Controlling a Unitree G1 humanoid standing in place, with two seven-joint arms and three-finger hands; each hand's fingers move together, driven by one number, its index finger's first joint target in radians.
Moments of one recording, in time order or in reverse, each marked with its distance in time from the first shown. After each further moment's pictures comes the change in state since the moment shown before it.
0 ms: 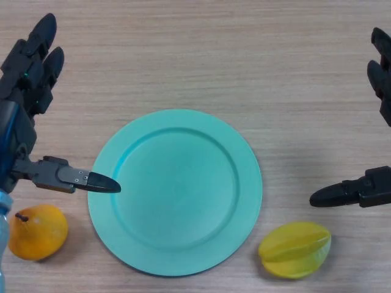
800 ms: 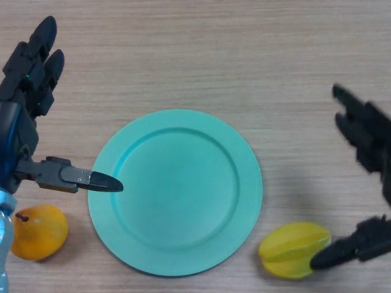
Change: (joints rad) left arm 0.002 -0.005 -0.007 0.006 0.005 0.000 0.035; right arm 0.170 0.007 0.023 -0.032 -0.071 -0.031 0.235
